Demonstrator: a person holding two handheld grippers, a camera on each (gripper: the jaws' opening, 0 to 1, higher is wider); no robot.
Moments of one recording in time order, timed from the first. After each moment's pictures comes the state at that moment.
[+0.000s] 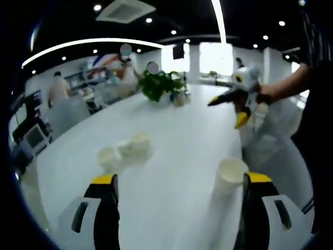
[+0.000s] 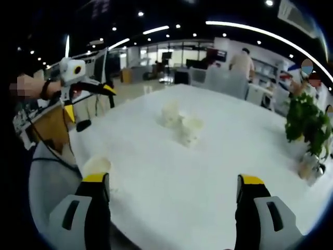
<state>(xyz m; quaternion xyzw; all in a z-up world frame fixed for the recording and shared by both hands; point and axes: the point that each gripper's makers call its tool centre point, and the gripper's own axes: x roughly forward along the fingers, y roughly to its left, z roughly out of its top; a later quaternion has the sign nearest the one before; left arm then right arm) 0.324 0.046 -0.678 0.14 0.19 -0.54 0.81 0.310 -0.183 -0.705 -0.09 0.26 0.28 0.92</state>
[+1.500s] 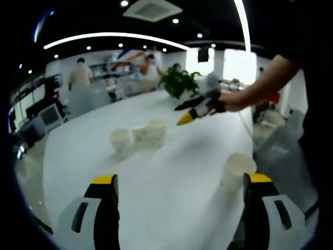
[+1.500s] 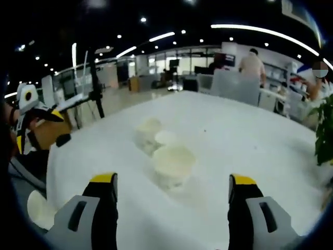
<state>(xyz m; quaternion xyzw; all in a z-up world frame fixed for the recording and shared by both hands) 0.324 0.072 -0.713 0.09 0.21 -0.47 0.85 0.502 -0.139 -0.762 -0.07 0.24 0.34 0.91</state>
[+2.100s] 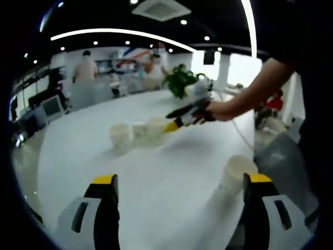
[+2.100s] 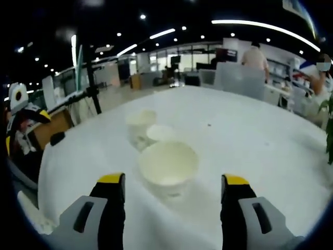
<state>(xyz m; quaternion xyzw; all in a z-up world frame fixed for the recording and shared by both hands) 0.323 0.064 -0.724 0.05 0.23 -0.46 0.86 0.529 -0.120 -0.796 -0.07 0.25 0.34 0.90</state>
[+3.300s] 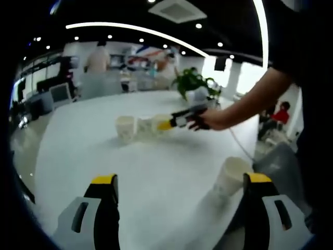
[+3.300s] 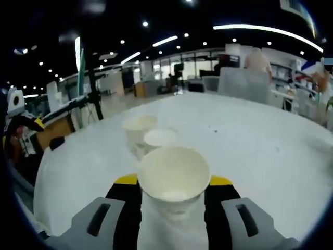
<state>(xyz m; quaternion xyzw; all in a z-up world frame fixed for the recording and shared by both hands) 0.308 0.077 -0.723 0.01 0.23 -0.42 0.88 0.543 -0.104 -0.802 -0.05 0.22 0.36 0.91</state>
